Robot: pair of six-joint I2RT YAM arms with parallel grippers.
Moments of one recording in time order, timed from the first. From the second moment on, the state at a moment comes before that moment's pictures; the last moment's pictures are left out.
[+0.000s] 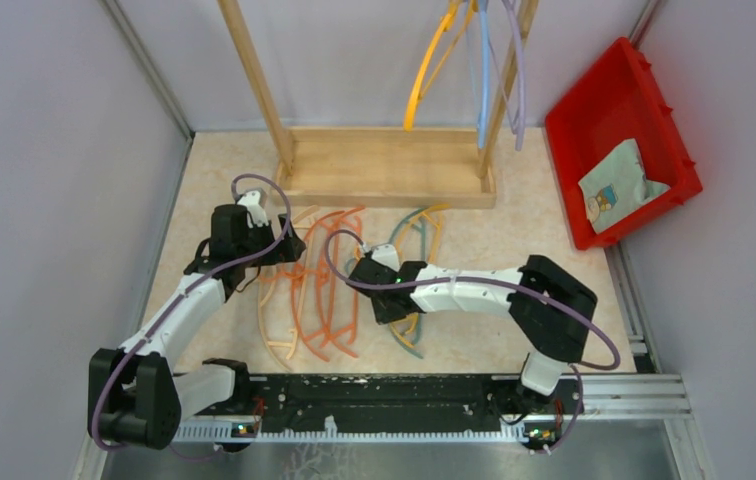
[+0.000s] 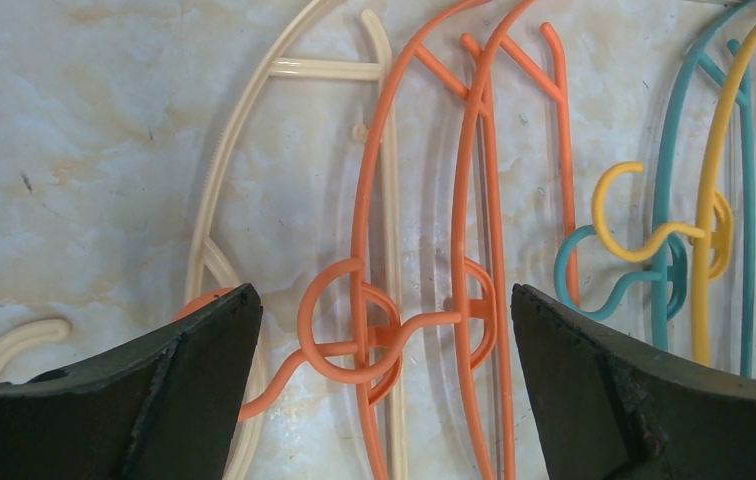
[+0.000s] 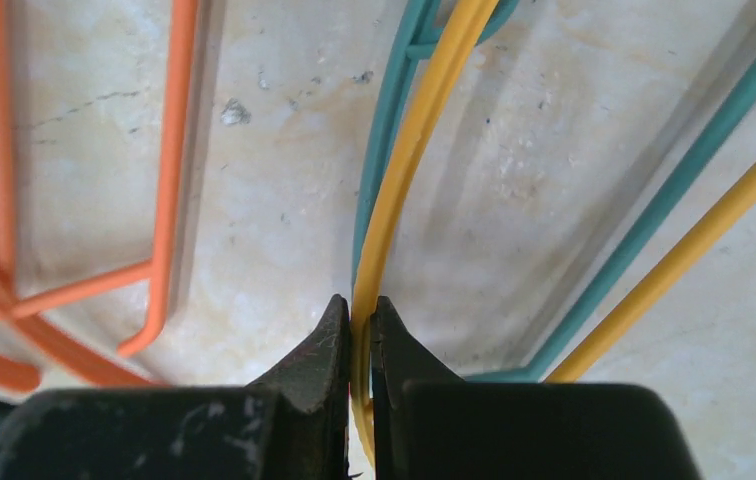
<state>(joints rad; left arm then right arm) -0.16 1.13 0.63 -0.15 0.15 -0.26 1.11 1.72 1.06 -0.54 0.30 0.77</state>
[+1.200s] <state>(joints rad) -0.16 1.08 0.64 -0.16 0.15 -0.28 0.88 1.94 2.23 -0.34 0.16 0.76</state>
